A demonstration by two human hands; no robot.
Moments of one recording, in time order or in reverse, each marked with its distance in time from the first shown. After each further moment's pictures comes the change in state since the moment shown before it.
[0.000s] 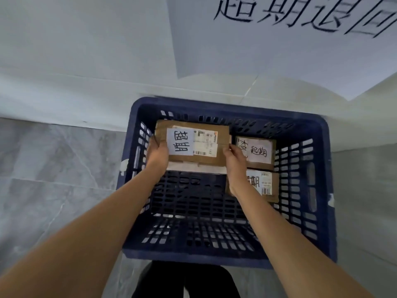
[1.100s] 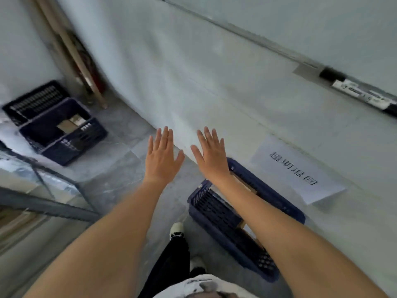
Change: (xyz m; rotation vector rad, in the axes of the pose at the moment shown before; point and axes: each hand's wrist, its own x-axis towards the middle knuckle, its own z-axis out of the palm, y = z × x) left_hand -0.396 0.089 -0.320 0.711 0.672 0.348; right_hand -0.409 -0.250 0.064 -1.129 -0.679 -1.328
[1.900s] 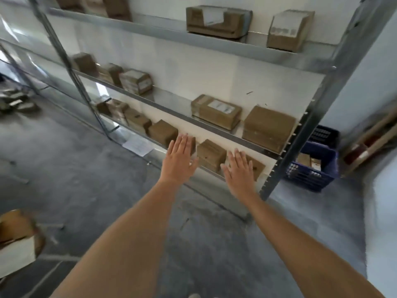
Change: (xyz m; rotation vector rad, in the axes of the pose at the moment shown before) left_hand -0.516 -0.423 -0.177 0.244 0.306 -1.175; right_hand -0.197 -0.567 0.261 -0.016 -0.477 -1.148
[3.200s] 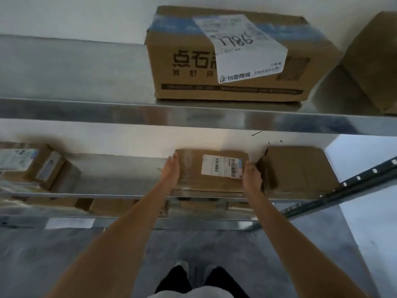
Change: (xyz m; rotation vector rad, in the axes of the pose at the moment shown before) left_hand 0.486 -0.118 0.192 -1.020 -0.695 -0.406; right_hand 0.398 0.035 0.081 0.733 0.515 1.146
